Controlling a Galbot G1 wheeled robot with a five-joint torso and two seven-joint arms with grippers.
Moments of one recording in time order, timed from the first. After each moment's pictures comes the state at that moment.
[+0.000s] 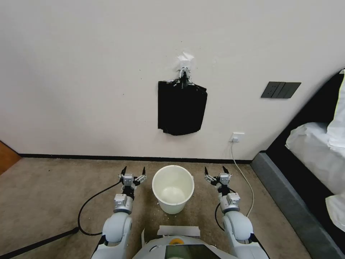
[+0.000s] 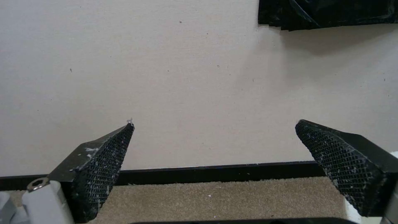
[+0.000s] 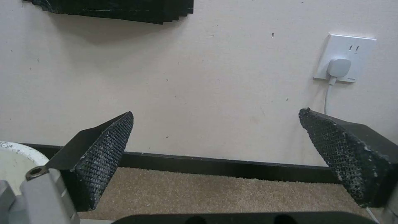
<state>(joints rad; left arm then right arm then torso) 1.55 -1.50 -0.55 -2.00 0.00 0.00 0.00 -1.55 1.50 0.55 2.00 0.00 0.00 0.00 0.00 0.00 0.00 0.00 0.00</state>
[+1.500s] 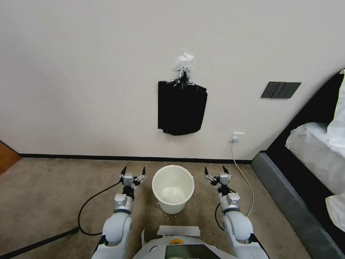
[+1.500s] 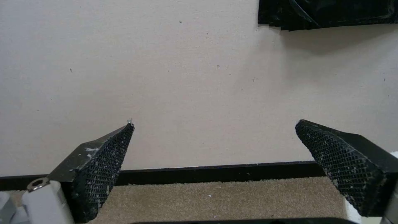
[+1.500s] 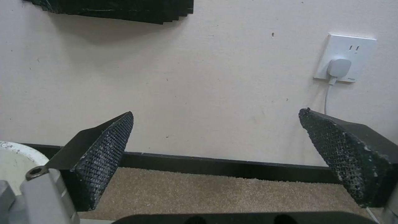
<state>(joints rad) 1.55 -1.50 -0.55 -2.00 0.00 0.00 0.00 -1.55 1.50 0.55 2.00 0.00 0.00 0.00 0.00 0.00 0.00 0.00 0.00</state>
